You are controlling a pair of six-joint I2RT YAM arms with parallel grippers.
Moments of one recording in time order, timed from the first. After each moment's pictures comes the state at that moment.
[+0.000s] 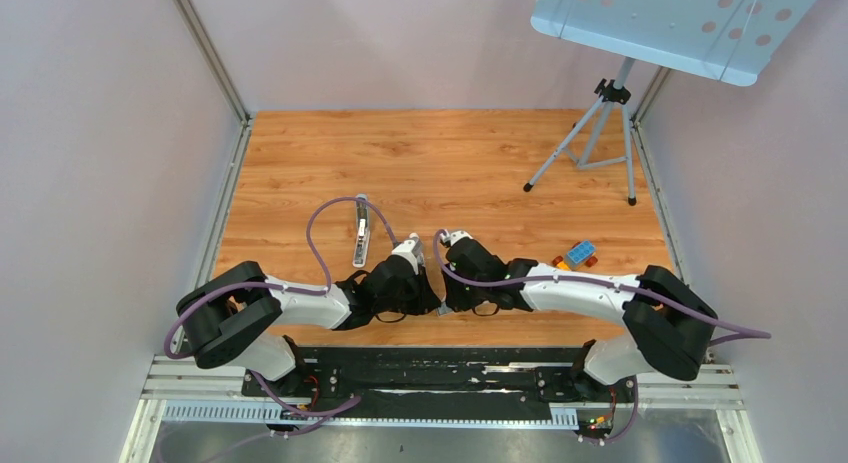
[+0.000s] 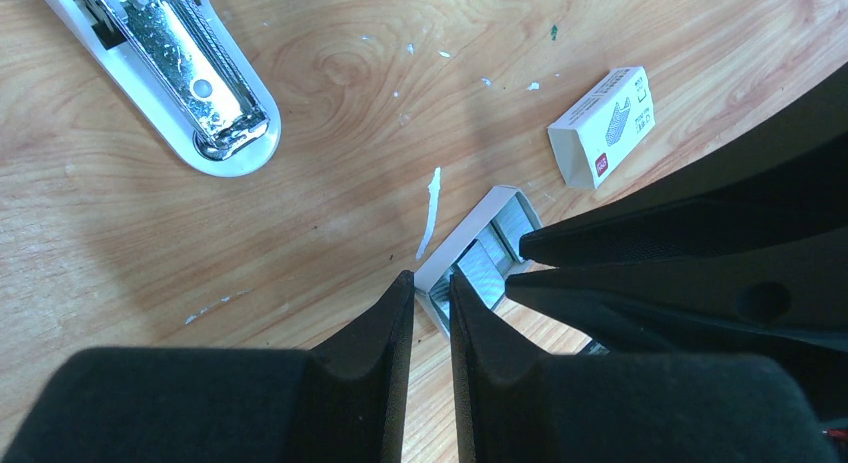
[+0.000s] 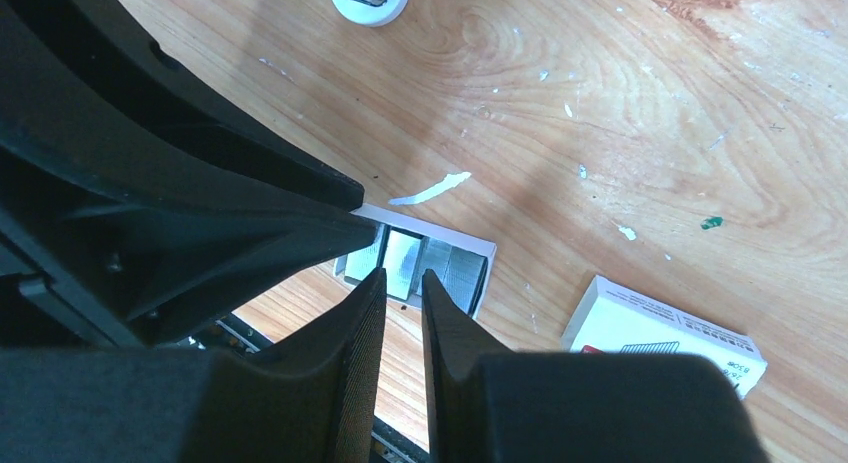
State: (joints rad) left arm -0.97 1.46 0.43 0.39 -0.01 -0.84; right arm 0.98 1.40 0.71 -0.22 0.01 0.51
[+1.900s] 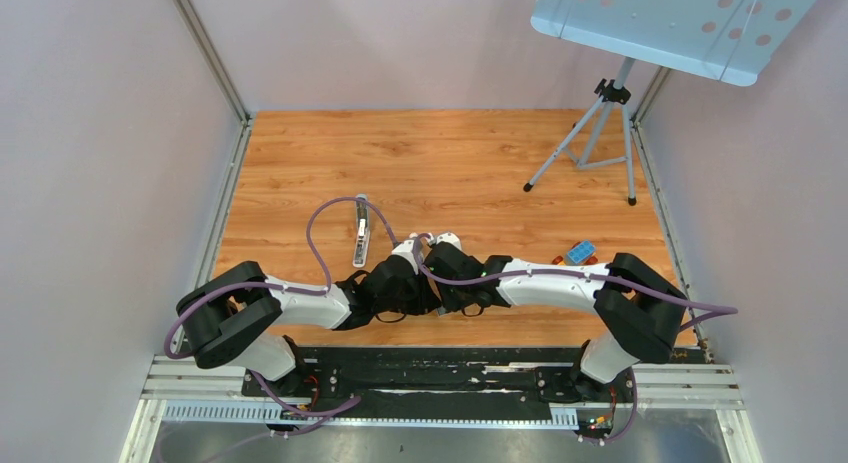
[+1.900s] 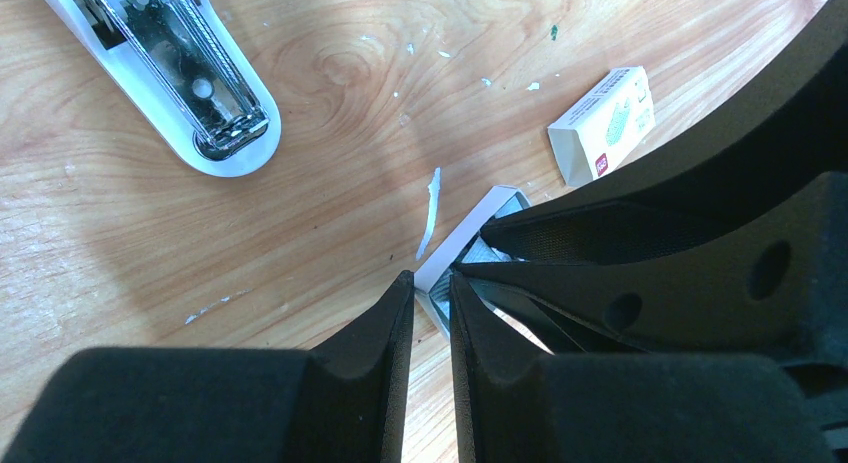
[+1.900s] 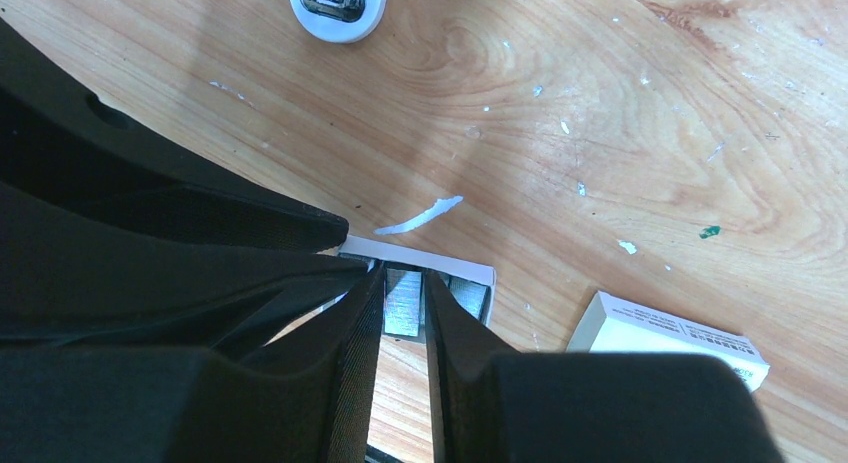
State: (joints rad) left arm -0.97 1.46 0.43 0.39 -0.02 -0.84; right arm 1.05 1.55 0.84 -0.33 0.15 0.55
